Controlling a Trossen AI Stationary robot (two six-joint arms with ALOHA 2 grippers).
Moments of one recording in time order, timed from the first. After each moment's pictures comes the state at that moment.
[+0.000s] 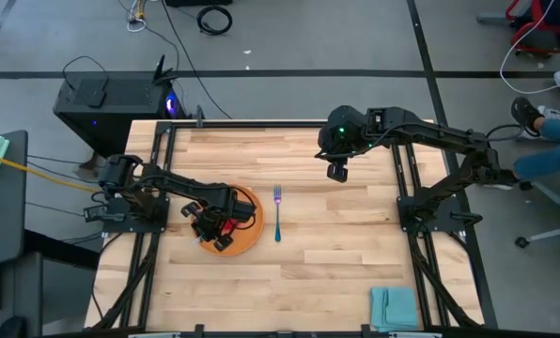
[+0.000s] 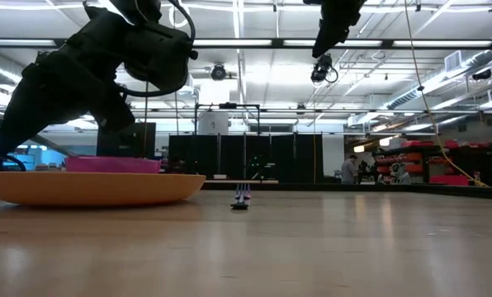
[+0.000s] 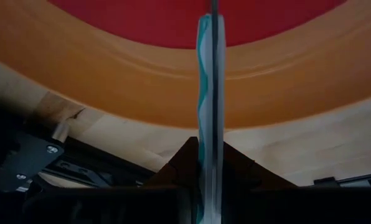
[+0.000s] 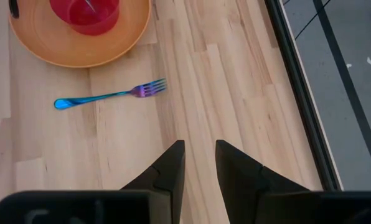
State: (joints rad) left arm -0.11 1.72 1.04 -1.21 0.39 -0.85; right arm -0.23 1.43 1.55 -1.09 0.05 -0.07
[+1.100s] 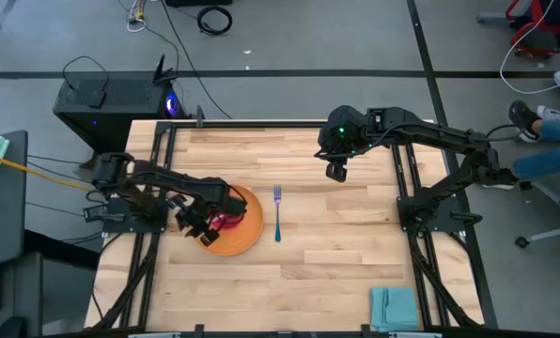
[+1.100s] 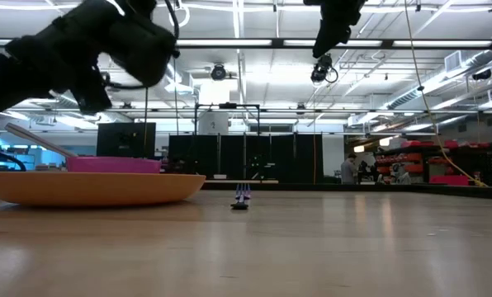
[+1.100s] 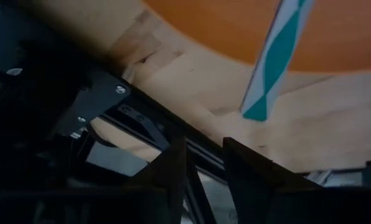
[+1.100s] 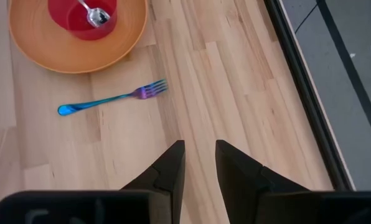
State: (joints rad) left arm -0.08 1.65 1.04 -1.47 0.34 -0.82; right arm -0.23 1.43 1.55 -1.09 0.05 -0.01
